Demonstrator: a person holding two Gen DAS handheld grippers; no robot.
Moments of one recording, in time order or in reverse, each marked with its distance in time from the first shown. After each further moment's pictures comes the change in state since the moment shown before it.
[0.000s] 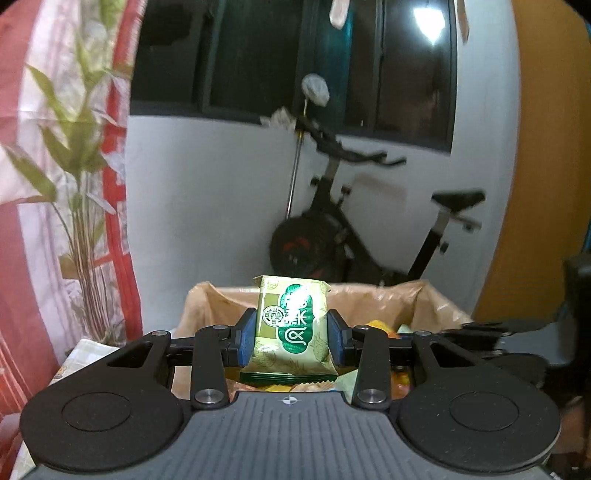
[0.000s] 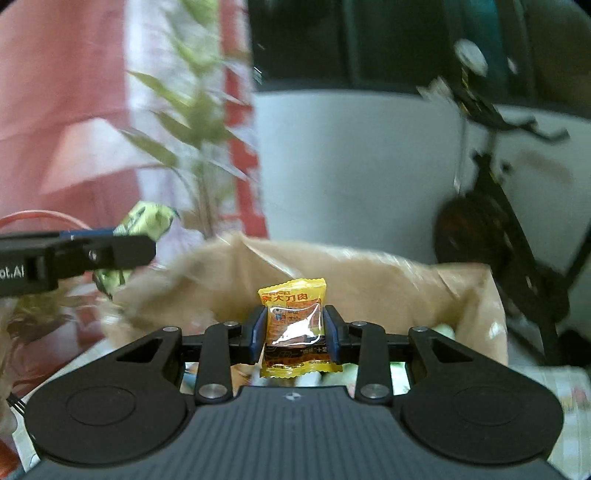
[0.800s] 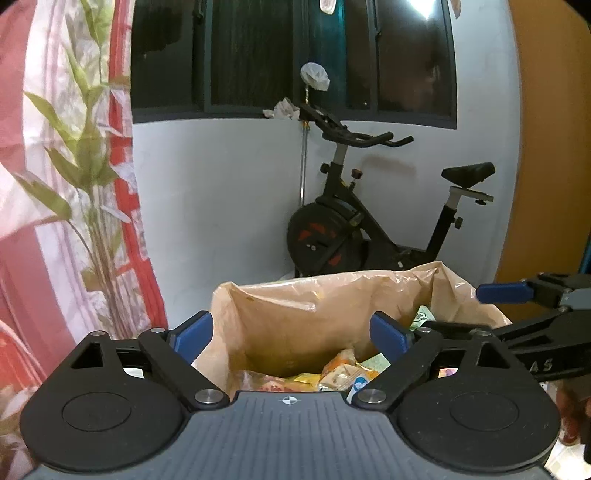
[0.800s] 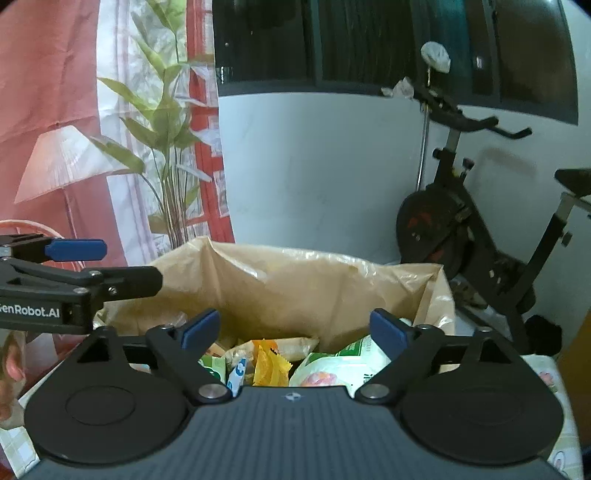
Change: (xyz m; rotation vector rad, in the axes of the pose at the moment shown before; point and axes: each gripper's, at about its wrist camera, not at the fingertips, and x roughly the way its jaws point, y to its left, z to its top) left arm -0.028 0.012 0.006 0.085 0.021 0.065; right arm -0.037 0.004 0.006 0.015 -0.023 -0.114
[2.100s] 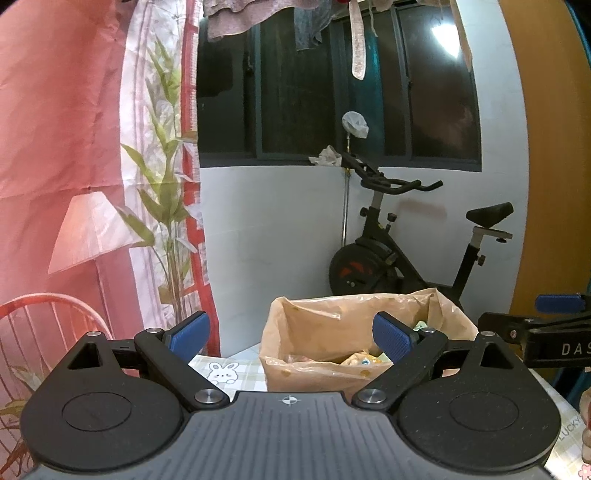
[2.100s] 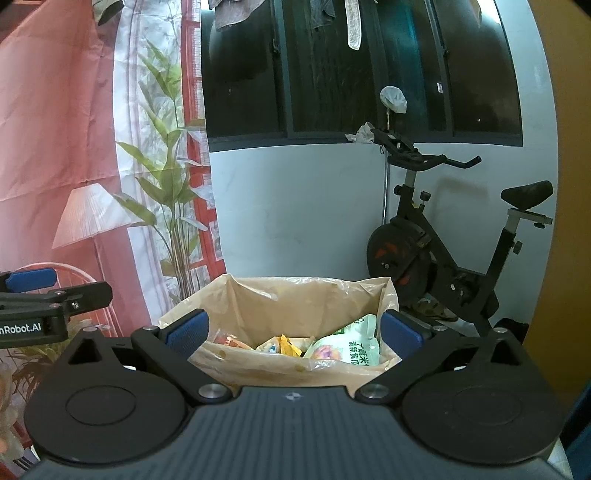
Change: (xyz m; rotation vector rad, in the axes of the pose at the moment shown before) left arm -0.143 -0.015 -0.013 -0.044 -0.126 0.159; right arm -0.150 0.045 -0.018 0.075 -0.139 -0.087
